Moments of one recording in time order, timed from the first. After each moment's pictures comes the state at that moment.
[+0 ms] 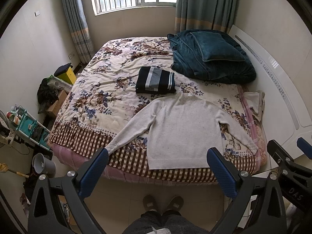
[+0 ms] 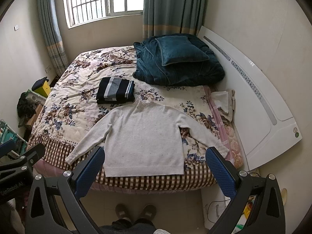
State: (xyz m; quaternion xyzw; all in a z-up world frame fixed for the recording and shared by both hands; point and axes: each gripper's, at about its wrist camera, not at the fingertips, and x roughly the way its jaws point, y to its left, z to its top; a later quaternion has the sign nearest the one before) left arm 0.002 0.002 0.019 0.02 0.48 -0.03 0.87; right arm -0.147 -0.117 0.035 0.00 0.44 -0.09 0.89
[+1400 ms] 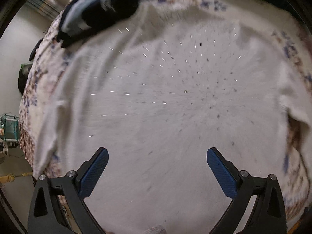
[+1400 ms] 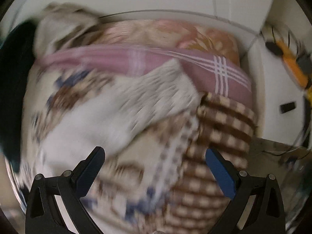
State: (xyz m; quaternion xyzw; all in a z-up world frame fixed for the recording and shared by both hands) left arm 0.322 -0.235 -0.492 0.12 0.66 0.06 0.74; right arm -0.025 -0.668 -0.575 0.49 0.44 -0.46 0.60
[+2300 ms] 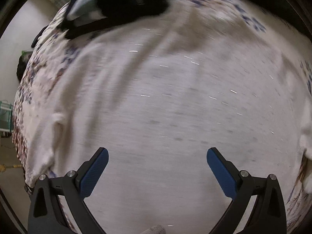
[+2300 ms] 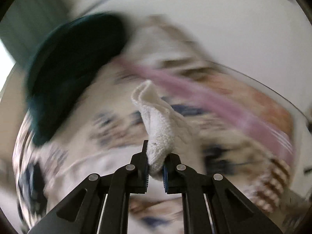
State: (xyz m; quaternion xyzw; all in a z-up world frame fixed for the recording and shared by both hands) left arm 0.386 -0.144 -0.493 0.05 0.65 0.08 0.75; right arm 0.177 -0.552 -0.455 0.32 0.39 -0.31 0.81
